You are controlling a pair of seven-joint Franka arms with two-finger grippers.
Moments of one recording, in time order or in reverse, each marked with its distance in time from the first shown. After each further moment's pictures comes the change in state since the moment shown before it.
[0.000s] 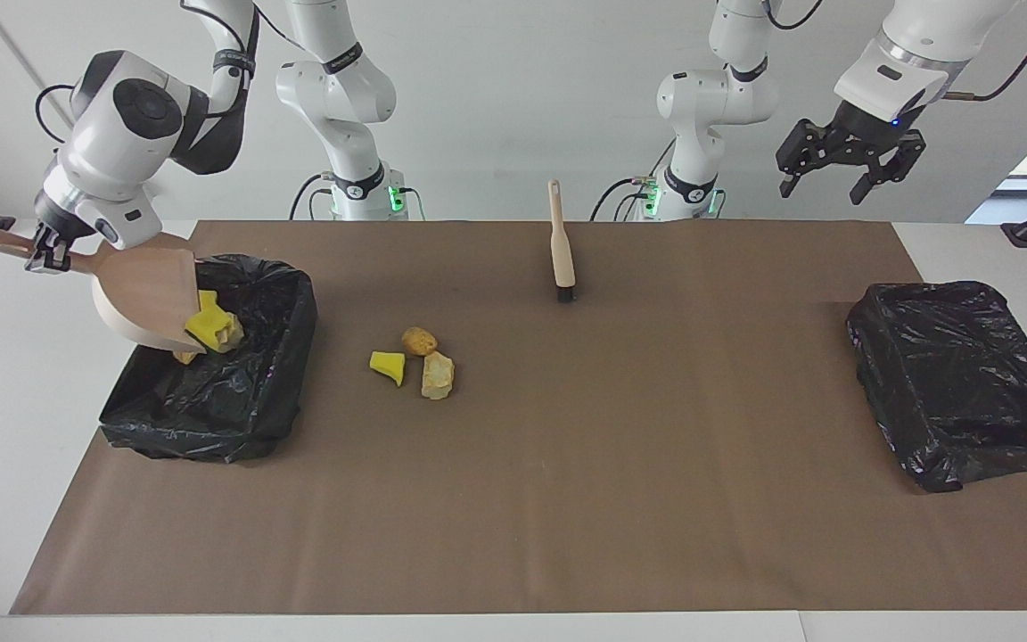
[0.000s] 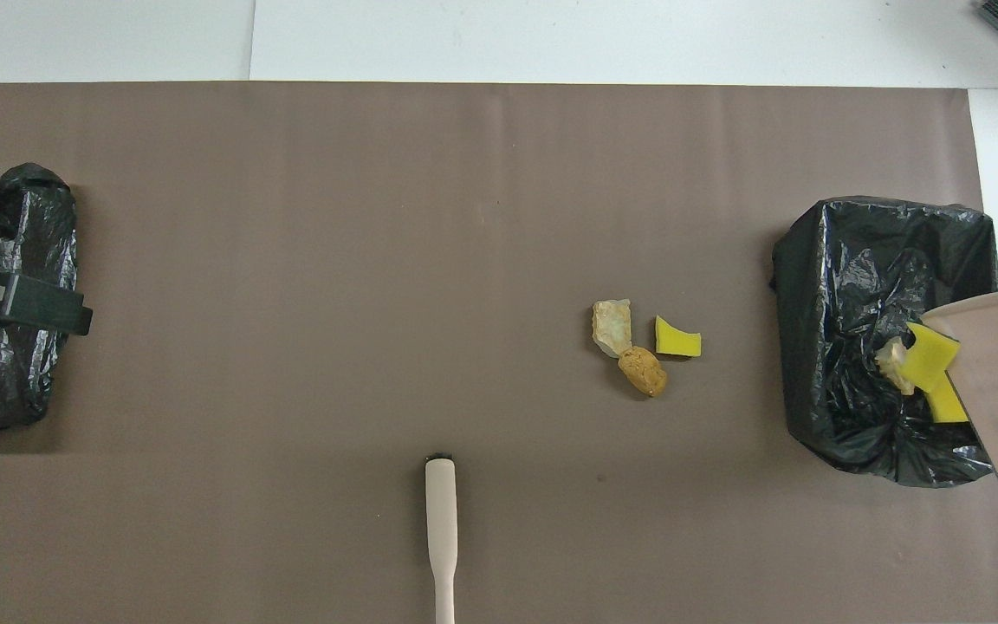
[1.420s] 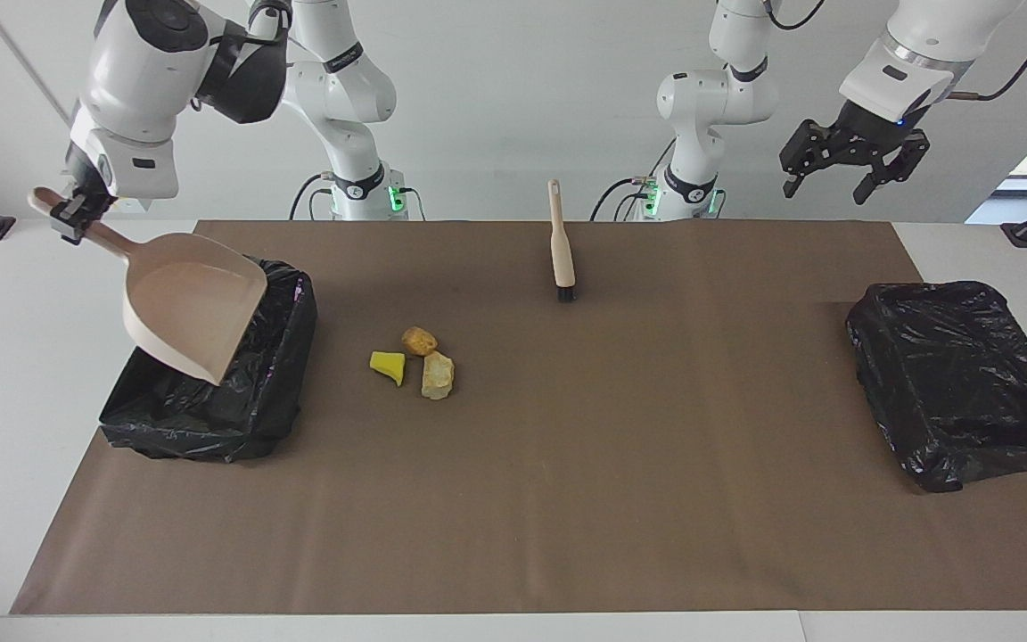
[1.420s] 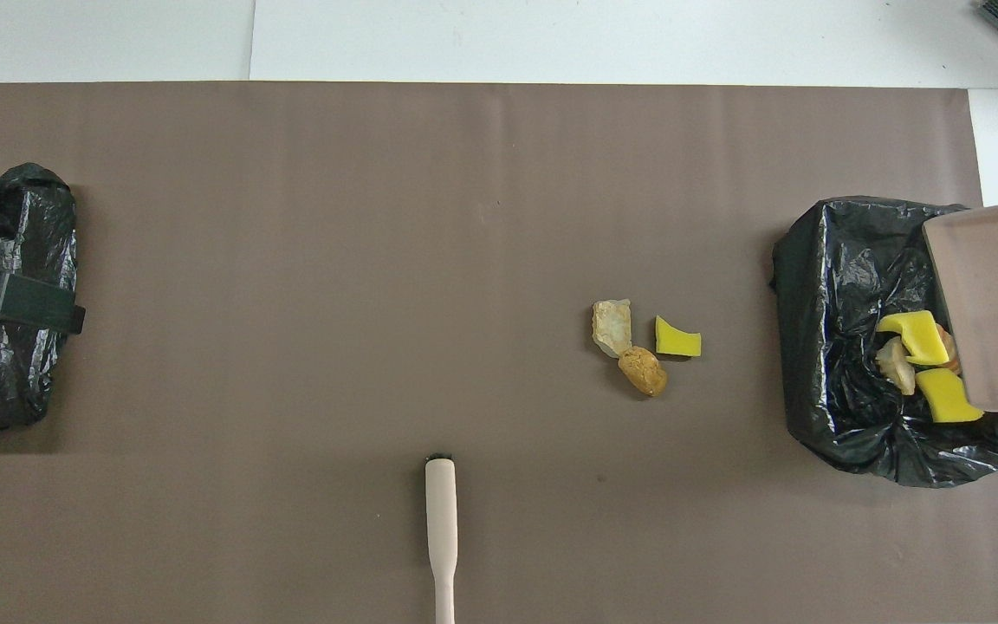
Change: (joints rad) left arm 0.006 0.000 0.001 0.000 0.000 0.000 0.000; right arm 0.020 -0.039 0.220 0.202 0.335 -0.369 0.590
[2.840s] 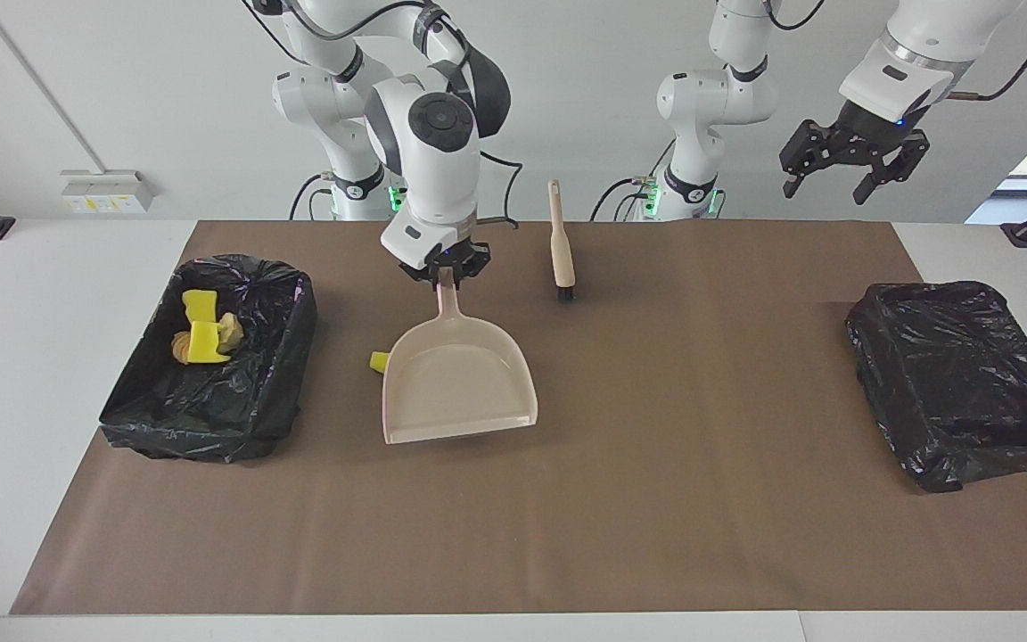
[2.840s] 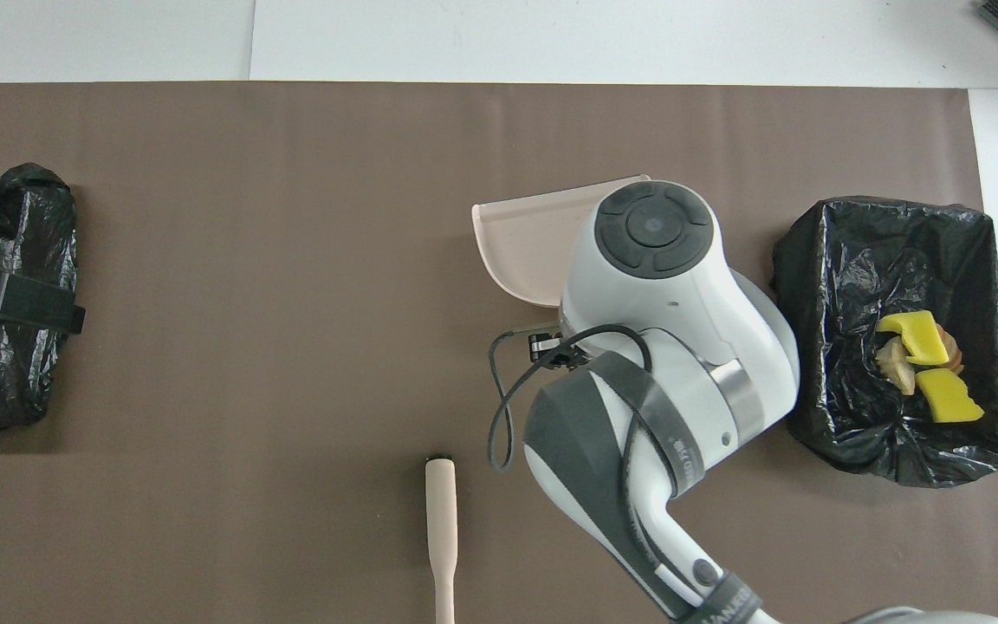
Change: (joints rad) left arm 0.000 0.000 0.000 0.000 0.000 0.000 0.000; right arm 0.487 0.364 0.096 0.167 0.620 0.015 1.693
